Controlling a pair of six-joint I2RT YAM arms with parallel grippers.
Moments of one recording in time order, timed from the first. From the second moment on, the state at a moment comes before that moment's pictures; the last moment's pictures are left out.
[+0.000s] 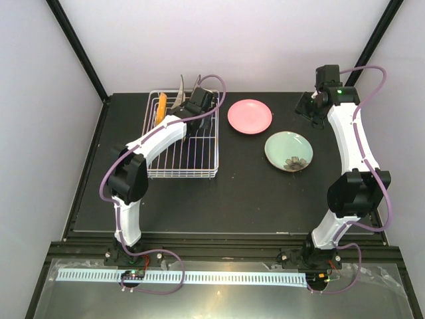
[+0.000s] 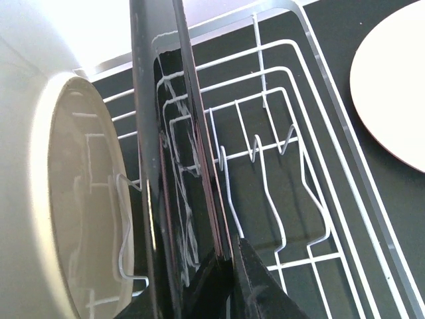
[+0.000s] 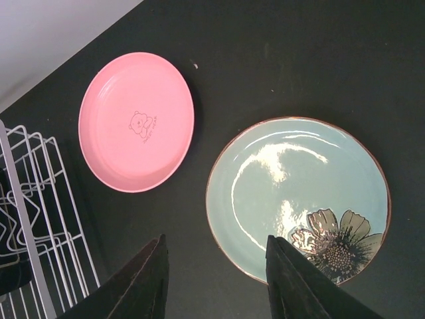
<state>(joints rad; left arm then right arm) -0.53 1.98 1.72 -0.52 -0.44 -0.08 0.03 1.74 1.84 -1.08 -0.08 0.55</state>
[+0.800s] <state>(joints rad) -0.51 1.87 1.69 -0.60 -0.35 -0.08 0.03 1.74 1.79 -1.06 -0.08 0.55</state>
